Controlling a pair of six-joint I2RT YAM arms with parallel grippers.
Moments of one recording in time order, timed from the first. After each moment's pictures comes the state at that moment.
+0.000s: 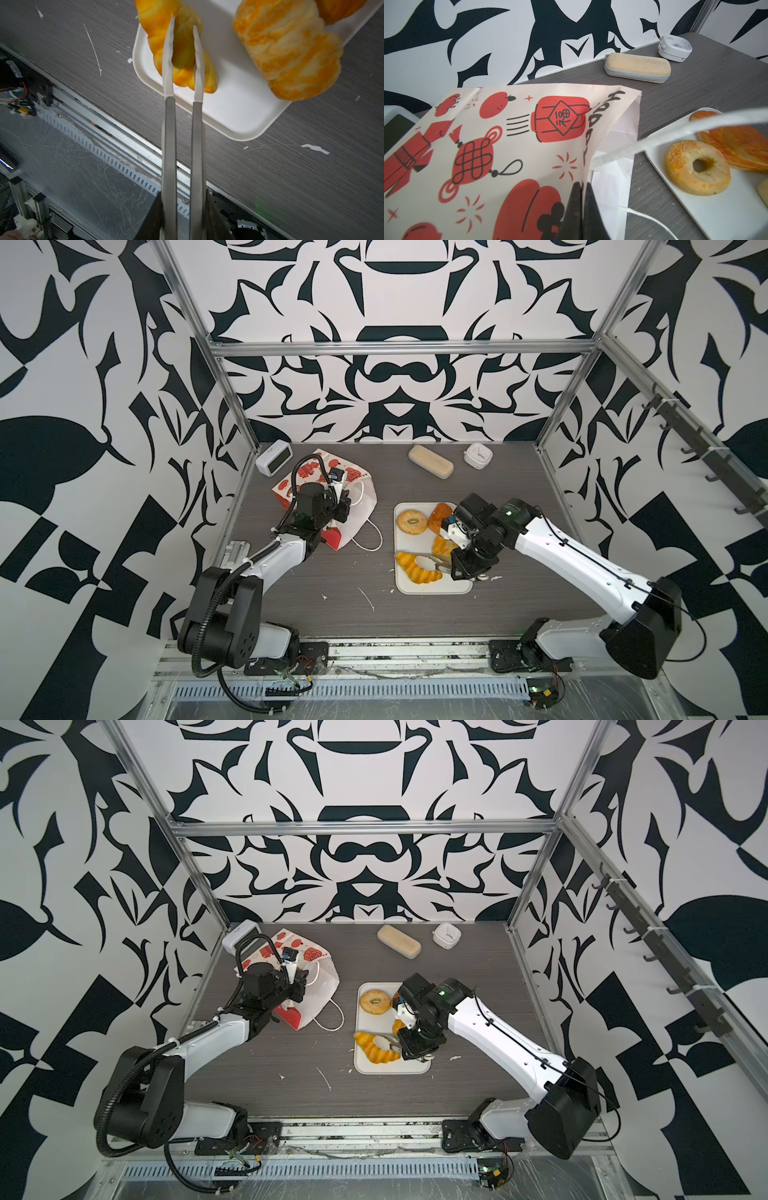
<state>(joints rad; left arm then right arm) -0.29 1.39 0.69 0.30 0.18 0.09 0.66 1.32 1.17 -1.28 -0.31 0.26</state>
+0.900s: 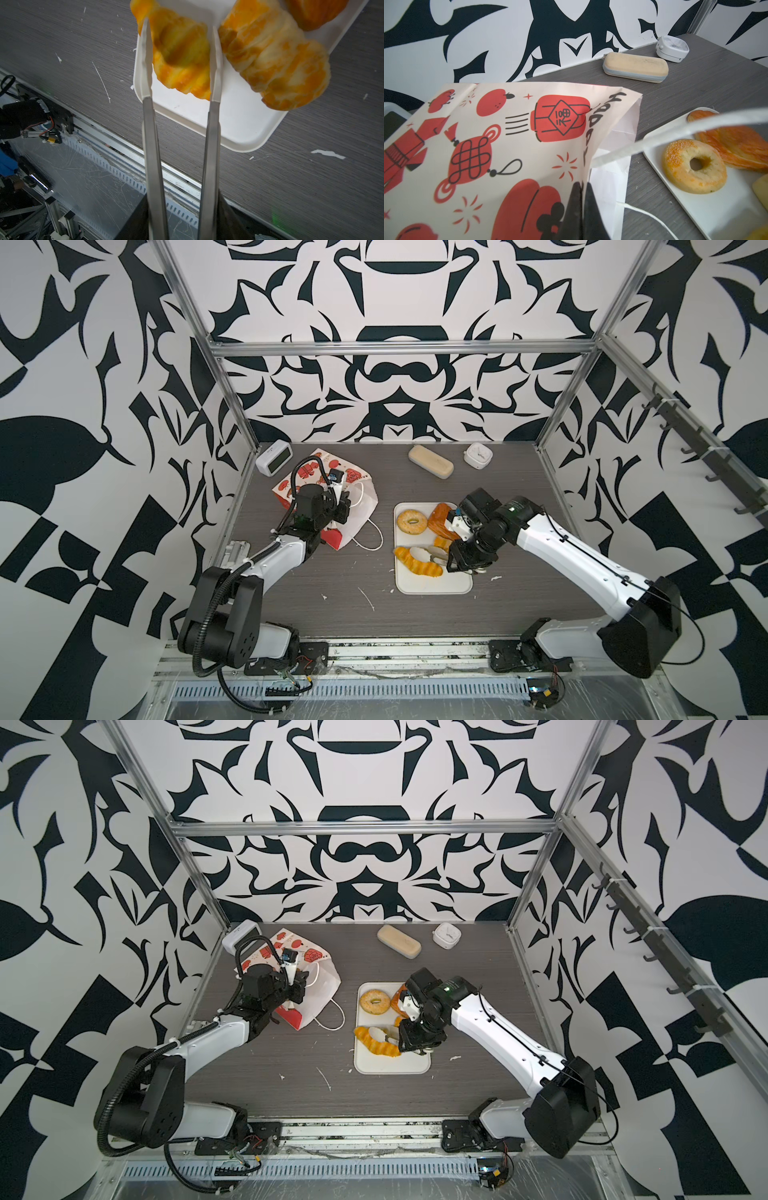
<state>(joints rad) -0.28 1.39 0.67 0.32 0.19 0.08 0.58 1.33 1.15 -1.21 -0.36 0.32</state>
